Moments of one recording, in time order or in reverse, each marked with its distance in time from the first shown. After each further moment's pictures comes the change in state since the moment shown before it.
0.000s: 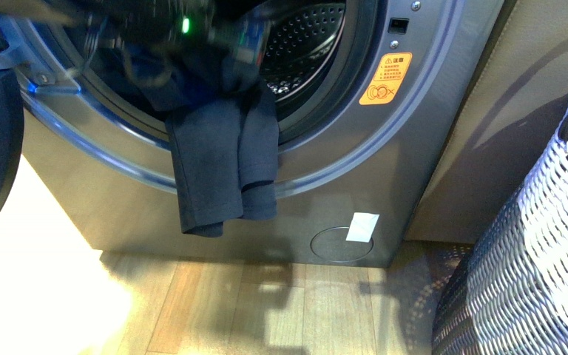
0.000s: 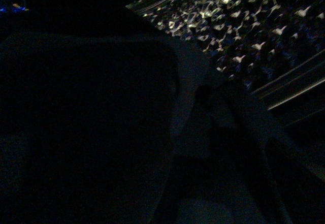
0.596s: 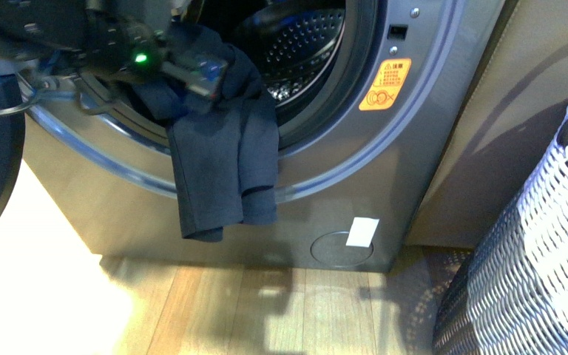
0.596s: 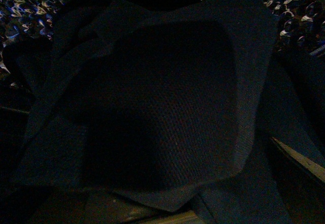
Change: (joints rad) left arm 0.035 -0.139 -0.207 0.093 -0.089 0.099; right arm 0.000 0.000 0.000 0.000 0.000 0.000
